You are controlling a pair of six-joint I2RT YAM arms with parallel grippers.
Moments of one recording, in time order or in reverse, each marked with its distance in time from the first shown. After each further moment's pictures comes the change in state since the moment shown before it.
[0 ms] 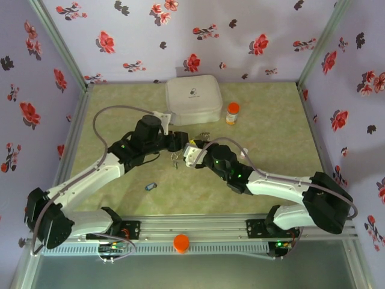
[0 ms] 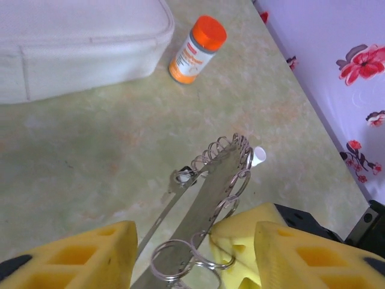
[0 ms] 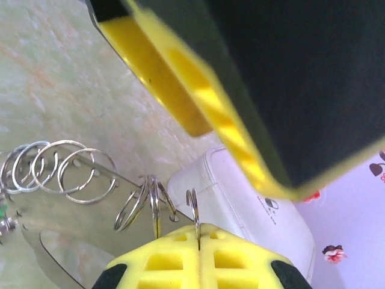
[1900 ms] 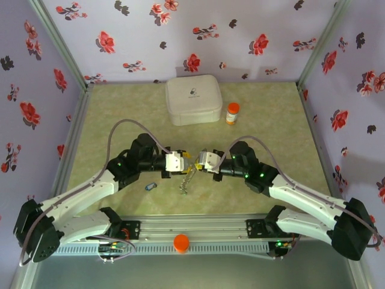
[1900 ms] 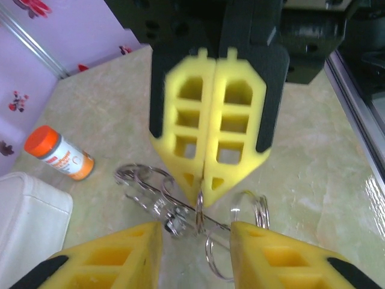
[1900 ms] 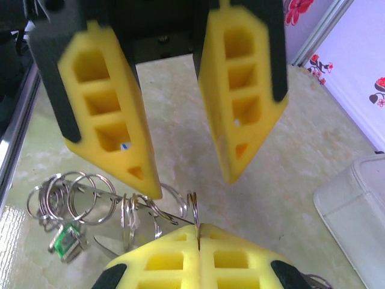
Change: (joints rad) left arm -0.060 -0.137 -0.251 0.135 0.401 1.251; right arm -0.134 -0.295 0.000 -0.502 -0.612 0.208
